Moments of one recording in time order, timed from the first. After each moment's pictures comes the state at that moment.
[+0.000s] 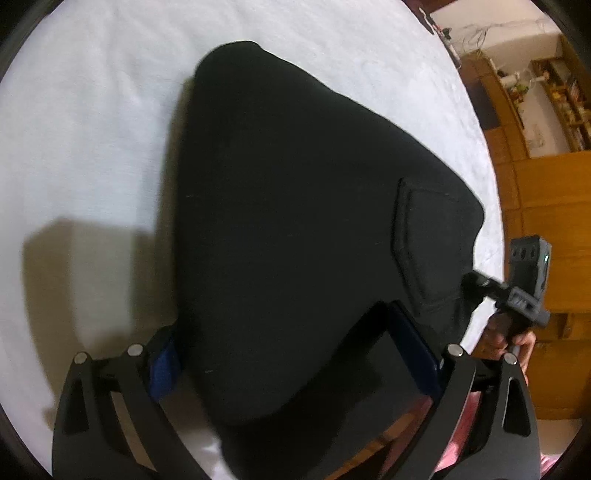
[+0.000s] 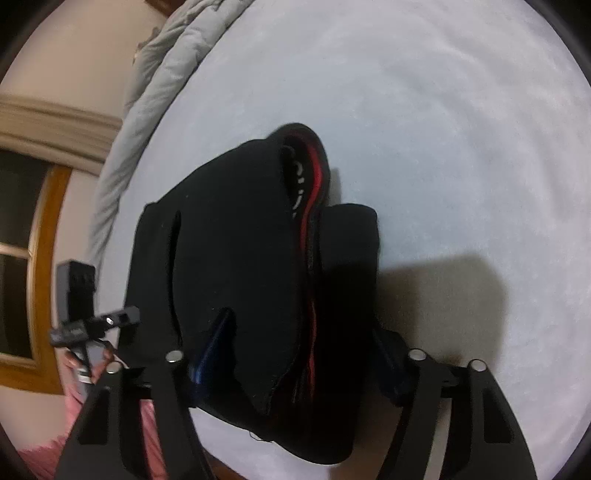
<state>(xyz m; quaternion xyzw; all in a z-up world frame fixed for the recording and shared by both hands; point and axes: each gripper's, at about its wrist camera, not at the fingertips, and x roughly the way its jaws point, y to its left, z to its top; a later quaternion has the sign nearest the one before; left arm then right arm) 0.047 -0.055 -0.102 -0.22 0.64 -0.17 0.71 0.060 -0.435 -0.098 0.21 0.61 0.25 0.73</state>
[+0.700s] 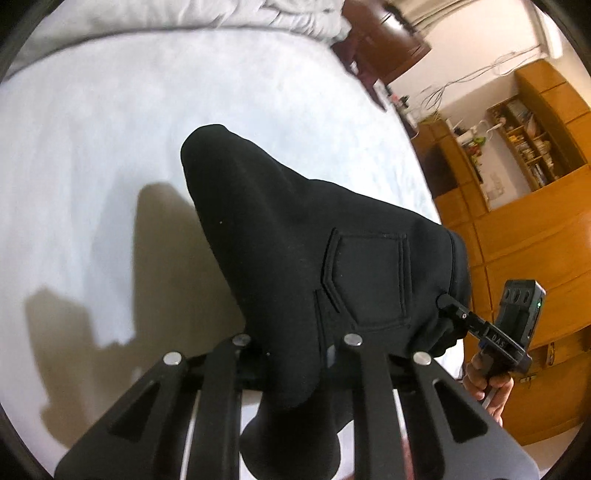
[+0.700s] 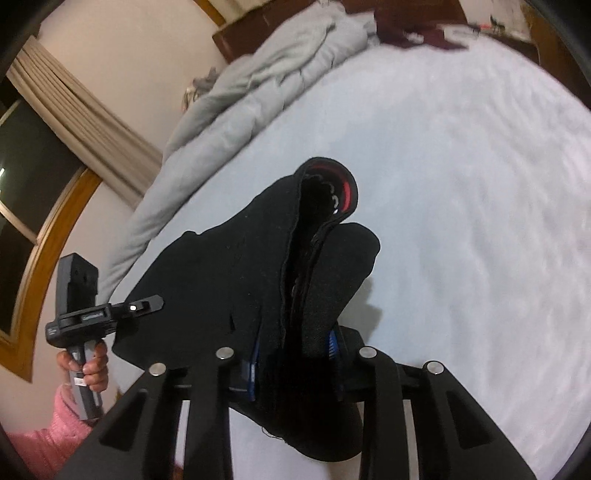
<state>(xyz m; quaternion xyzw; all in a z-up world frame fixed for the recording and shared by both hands) 0.093 -0.070 -0.003 -0.26 0.50 -0.18 0.81 0.106 -0.442 0.027 0.15 0.46 0.26 0.84</state>
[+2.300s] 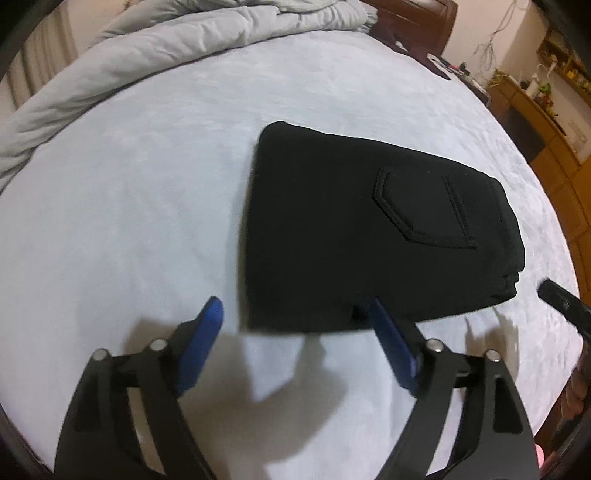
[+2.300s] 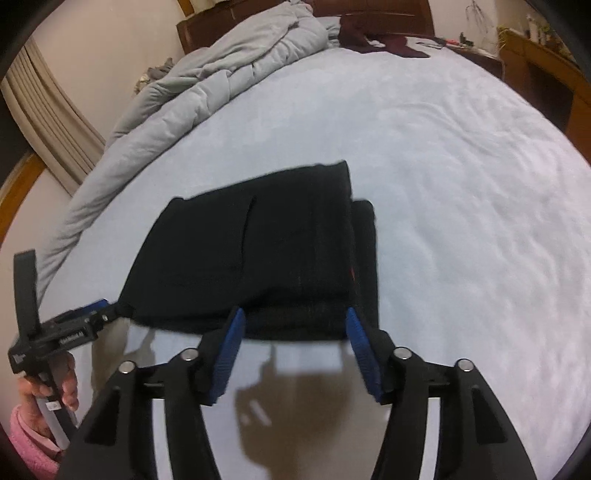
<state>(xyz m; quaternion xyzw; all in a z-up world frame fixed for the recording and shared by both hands) 0.067 -0.095 -0.026 -0.07 0.52 -0.01 0.85 0.070 -0.442 -0.013 0.09 0.48 0.14 0.86</state>
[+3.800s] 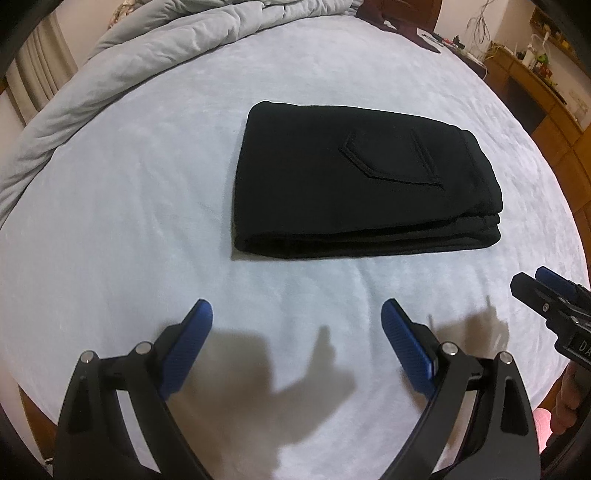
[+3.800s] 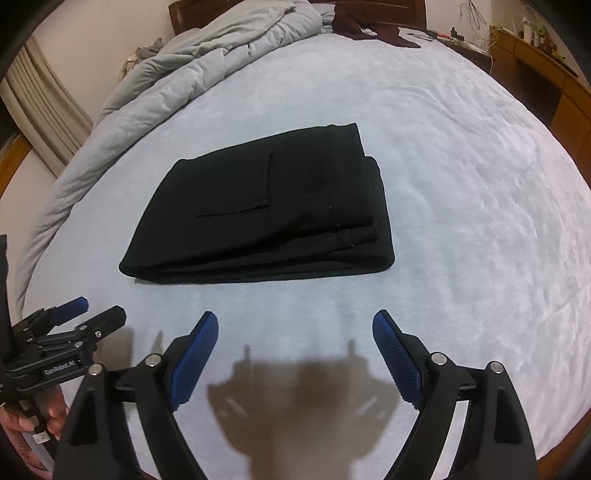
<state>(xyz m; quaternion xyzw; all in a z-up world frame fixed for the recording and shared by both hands) 0.015 -0.124 -0.004 -0.03 0.54 -0.01 0.84 0.032 -0.400 -0.008 0.06 0.51 0.11 0.85</state>
